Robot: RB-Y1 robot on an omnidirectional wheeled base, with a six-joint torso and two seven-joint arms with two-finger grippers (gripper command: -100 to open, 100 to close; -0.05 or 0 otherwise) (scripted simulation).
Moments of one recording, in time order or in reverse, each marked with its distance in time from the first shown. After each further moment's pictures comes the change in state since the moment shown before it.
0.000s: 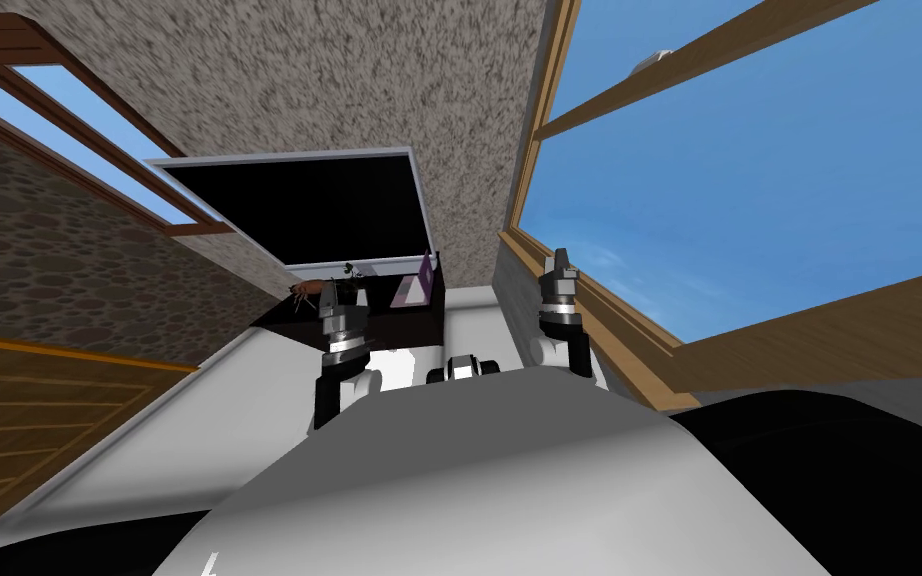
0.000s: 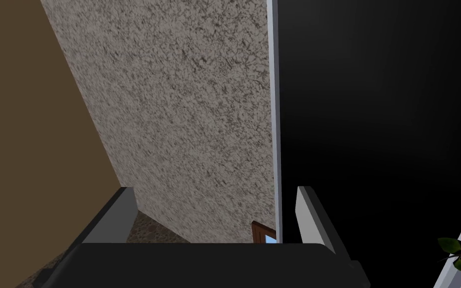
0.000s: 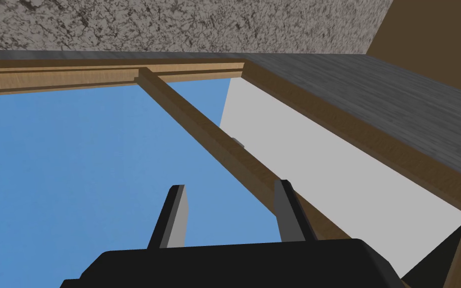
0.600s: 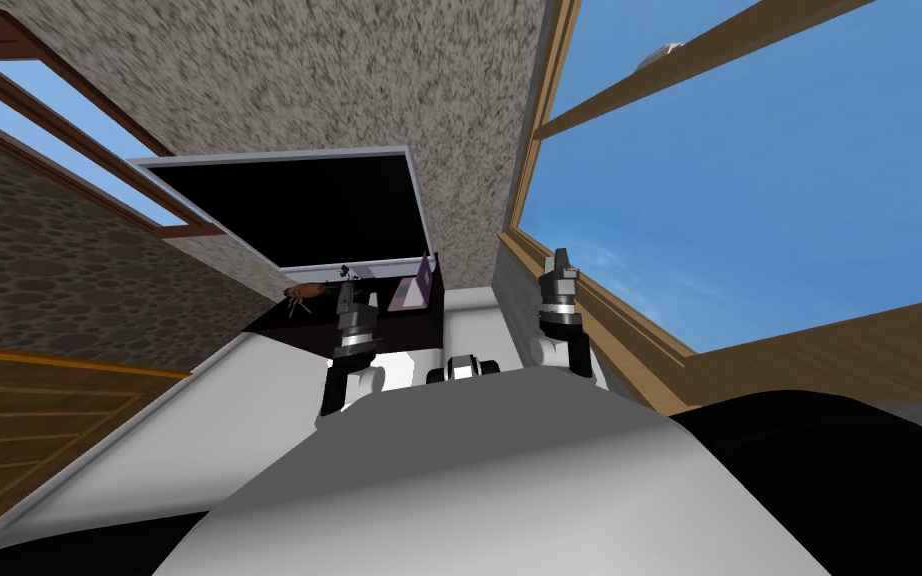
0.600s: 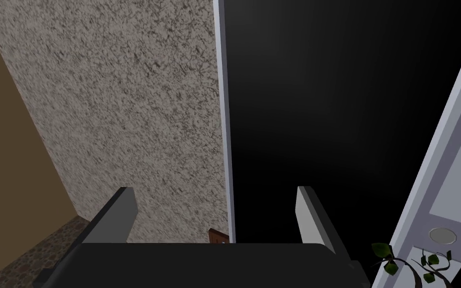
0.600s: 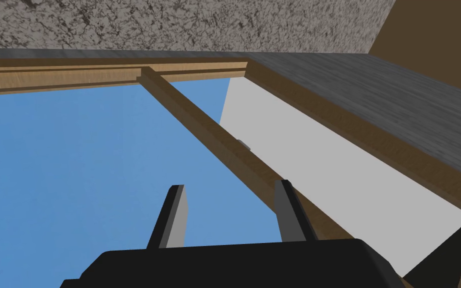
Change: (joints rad) left arm -0.041 0.021 -0.015 0.061 0.024 0.107 0.028; right arm 0.000 0.000 0.000 0.000 0.000 0.000 0.000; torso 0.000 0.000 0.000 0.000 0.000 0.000
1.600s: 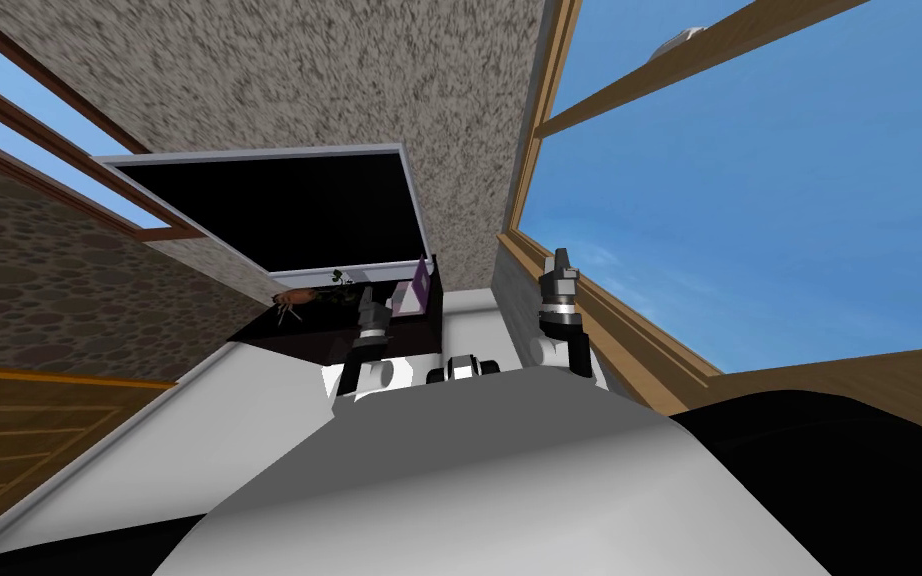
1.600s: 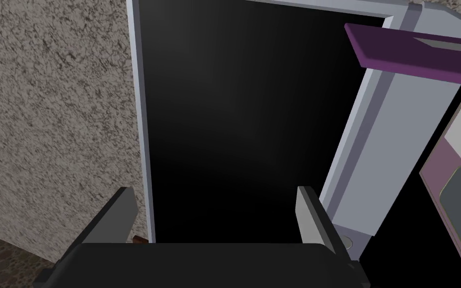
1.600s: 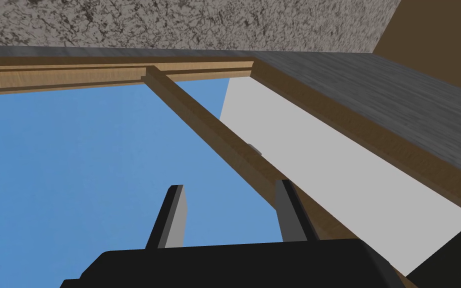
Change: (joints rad) left arm -0.065 -0.026 -0.031 0.090 0.035 0.171 0.041; right arm 0.000 0.000 0.000 0.000 0.000 0.000 0.000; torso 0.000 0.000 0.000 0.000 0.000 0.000
